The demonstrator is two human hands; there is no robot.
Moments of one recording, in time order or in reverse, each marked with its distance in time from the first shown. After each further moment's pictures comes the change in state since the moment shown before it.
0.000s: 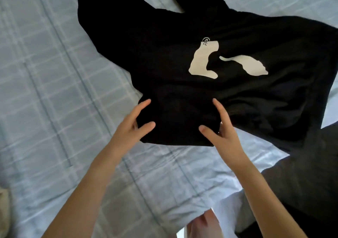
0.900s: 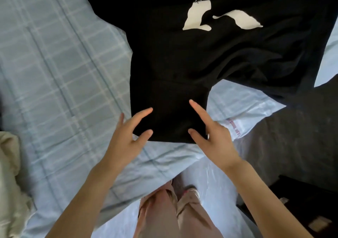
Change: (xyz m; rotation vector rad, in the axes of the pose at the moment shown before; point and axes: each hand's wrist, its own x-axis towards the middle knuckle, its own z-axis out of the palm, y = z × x) left_hand -0.143 -0.050 0.066 0.324 0.123 0.182; right_hand -0.125 0.072 0.009 -0.491 -0.069 -0.234
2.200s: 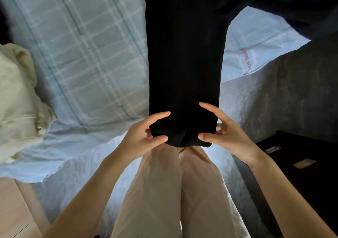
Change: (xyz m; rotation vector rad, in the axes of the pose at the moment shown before) left_hand -0.177 -0.012 0.056 -0.243 -0.259 -0.301; right_hand -0.159 0.009 -0.001 0.573 -0.476 0.485
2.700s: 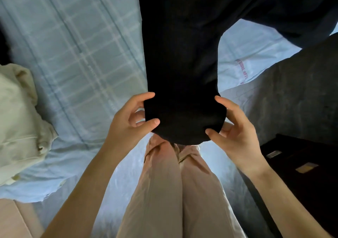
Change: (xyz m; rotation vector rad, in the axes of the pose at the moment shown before) left_hand 0.014 0.055 -0.043 -0.301 0.202 0.092; right_hand -0.007 -0.030 0.018 0.074 0.365 -0.336
